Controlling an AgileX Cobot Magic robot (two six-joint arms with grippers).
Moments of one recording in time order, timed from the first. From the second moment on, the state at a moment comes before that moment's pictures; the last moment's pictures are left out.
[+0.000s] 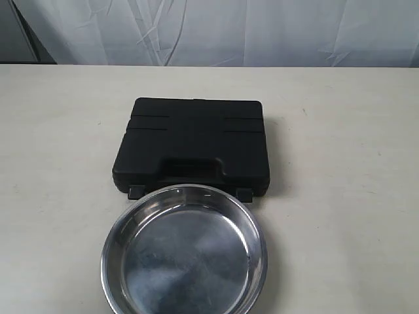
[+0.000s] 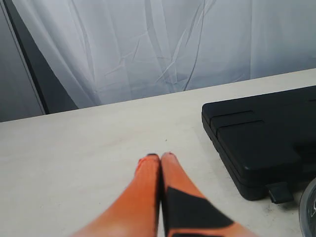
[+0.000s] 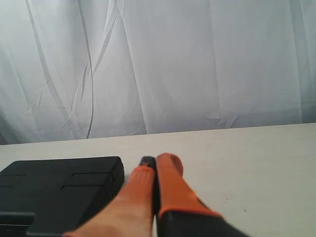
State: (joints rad) left arm -0.04 0.00 0.00 0.05 0.19 0.03; right arm 0.10 0.01 0.00 0.53 0.09 -0.37
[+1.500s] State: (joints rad) left arm -0.04 0.00 0.00 0.05 0.19 0.03; right arm 0.10 0.00 -0.16 0.96 -0.02 -0.25
